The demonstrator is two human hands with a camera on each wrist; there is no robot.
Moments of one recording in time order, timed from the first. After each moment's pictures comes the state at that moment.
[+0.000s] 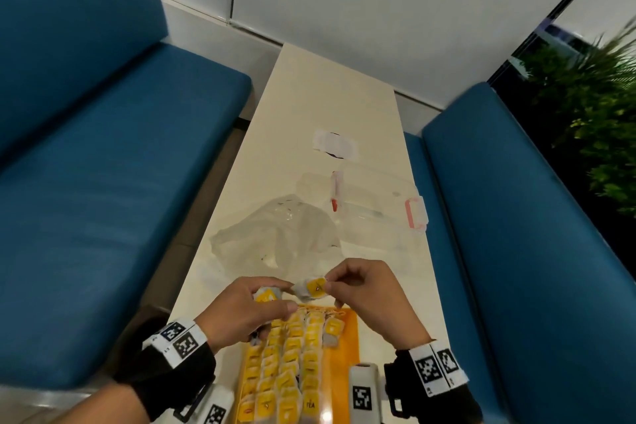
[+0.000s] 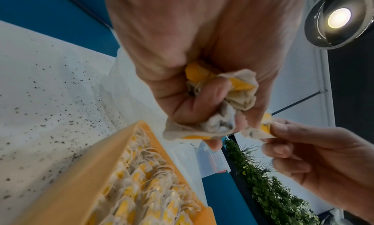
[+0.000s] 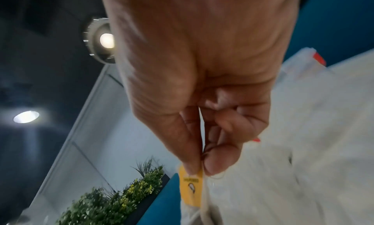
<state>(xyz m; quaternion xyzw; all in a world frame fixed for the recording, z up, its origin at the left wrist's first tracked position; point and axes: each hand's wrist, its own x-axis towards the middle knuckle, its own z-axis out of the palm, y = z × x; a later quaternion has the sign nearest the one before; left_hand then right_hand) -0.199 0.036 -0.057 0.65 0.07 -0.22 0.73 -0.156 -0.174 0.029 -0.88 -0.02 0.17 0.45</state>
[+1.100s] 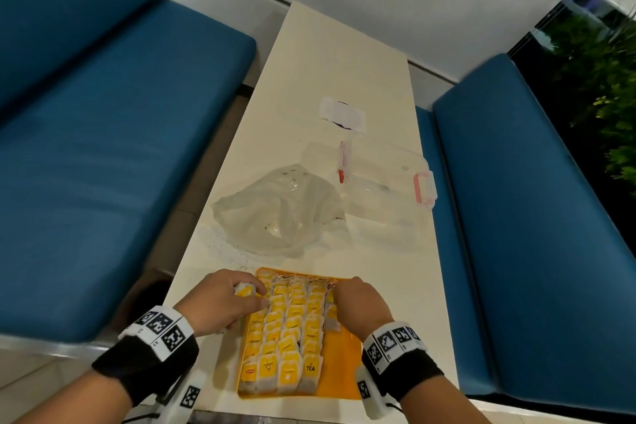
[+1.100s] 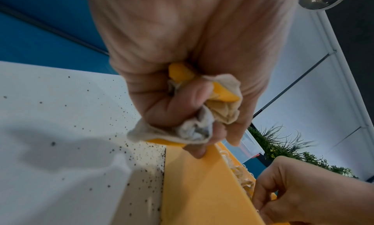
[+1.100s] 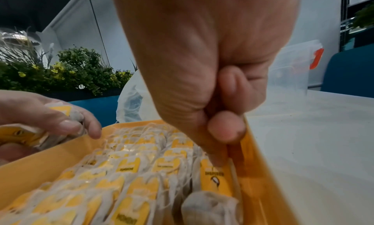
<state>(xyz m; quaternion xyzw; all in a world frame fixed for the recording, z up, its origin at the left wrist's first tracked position) -0.221 0.059 -0.114 0.77 0.10 -0.24 0.58 -0.165 -0.194 -0.075 -0.94 -0.14 0.29 -0.11</state>
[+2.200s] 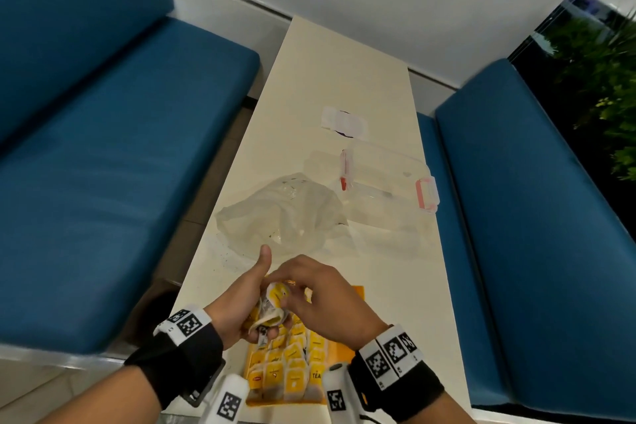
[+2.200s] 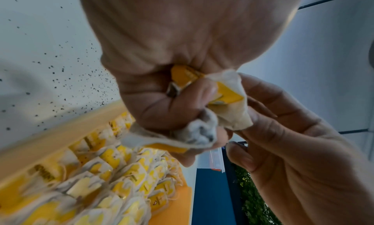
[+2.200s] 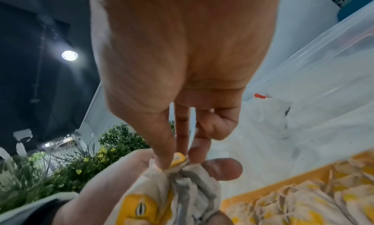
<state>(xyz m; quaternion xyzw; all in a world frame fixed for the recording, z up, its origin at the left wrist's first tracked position) -0.212 0.028 -0.074 0.52 0.15 -0.38 0.75 -0.181 -0.135 -0.020 -0.87 -0.30 0.21 0.33</state>
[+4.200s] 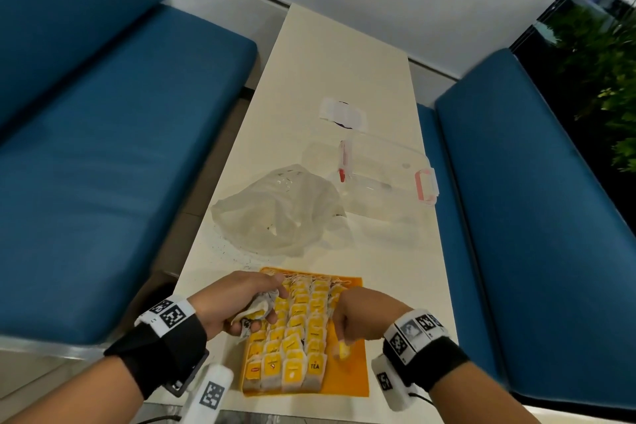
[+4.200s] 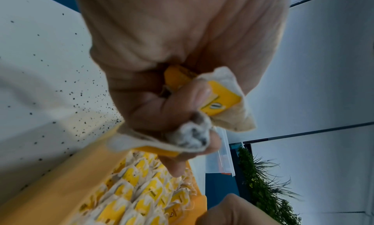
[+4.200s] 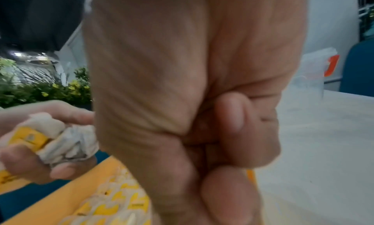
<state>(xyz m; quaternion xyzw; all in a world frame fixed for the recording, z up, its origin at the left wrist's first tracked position) -0.212 0.041 -0.082 0.59 0.17 -0.40 0.68 -0.160 -0.201 -0.047 -0.86 -0.23 0.46 -0.04</state>
